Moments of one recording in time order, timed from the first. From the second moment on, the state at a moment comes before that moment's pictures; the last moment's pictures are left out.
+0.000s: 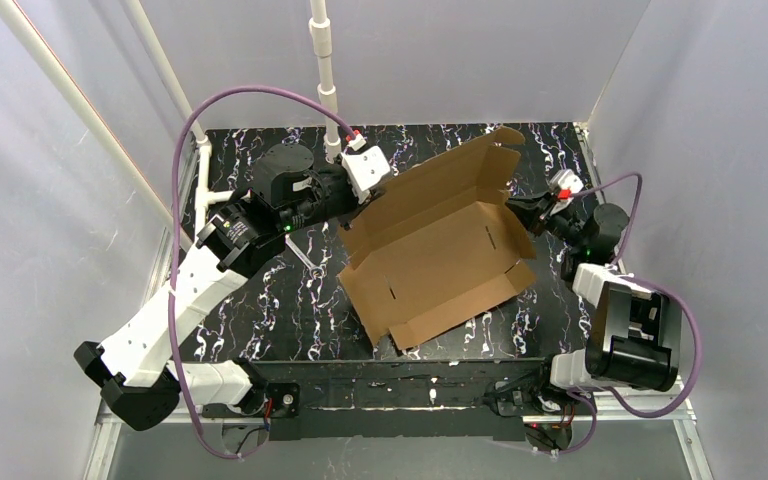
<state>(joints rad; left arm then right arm) -0.77 1.21 1.50 -0.55 0.23 0.38 -0.21 1.40 0.51 1.01 -1.06 -0.04</state>
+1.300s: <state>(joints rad) -0.77 1.28 1.74 -0.66 0.13 0.32 -0.08 1.32 0.77 0.61 -1.08 -0.17</state>
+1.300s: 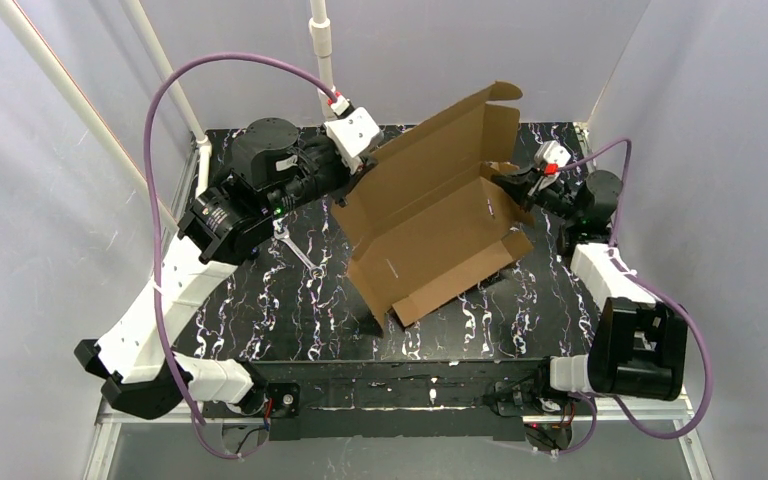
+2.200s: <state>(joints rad) -0.77 1.37 1.66 -0.64 0.13 0.18 0.06 1.64 0.38 1.41 -0.67 0.03</state>
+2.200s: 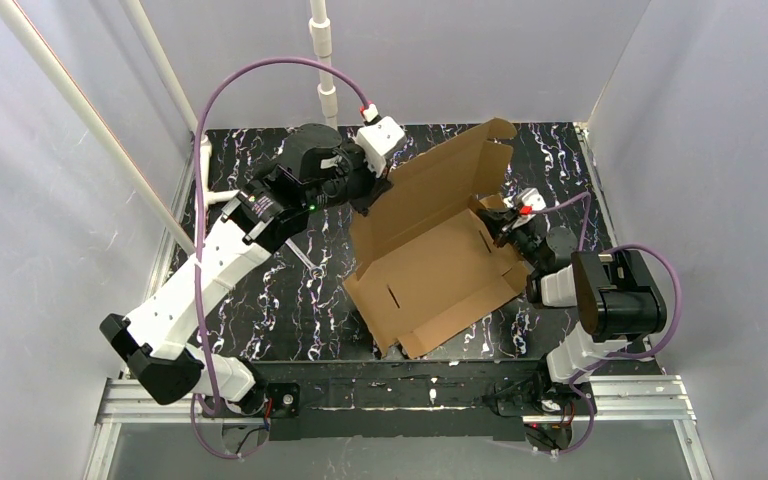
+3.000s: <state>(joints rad) -0.75 1.44 1.90 -0.69 0.03 0.38 0.23 1.69 0.59 1.44 -0.39 -0.07</state>
